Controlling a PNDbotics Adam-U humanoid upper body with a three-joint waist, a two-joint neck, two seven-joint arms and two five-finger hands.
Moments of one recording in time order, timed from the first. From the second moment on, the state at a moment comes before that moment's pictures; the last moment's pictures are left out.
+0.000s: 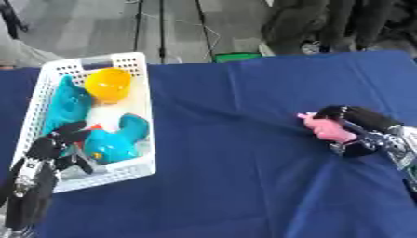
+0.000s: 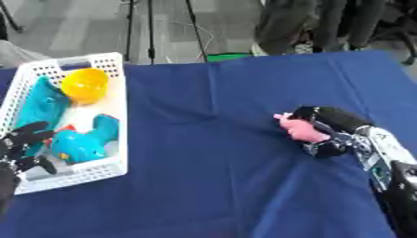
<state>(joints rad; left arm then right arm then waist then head) -0.16 0.20 -0.12 -1.80 0.03 -0.19 -0.17 -0.46 -0.56 -0.05 -1.14 0.97 -0.47 0.26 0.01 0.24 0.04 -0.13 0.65</state>
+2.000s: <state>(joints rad) -0.16 0.20 -0.12 -1.79 0.04 -0.19 -0.17 -0.50 -0.54 -0.12 -1.44 0.08 -0.19 0.39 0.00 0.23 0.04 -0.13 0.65</state>
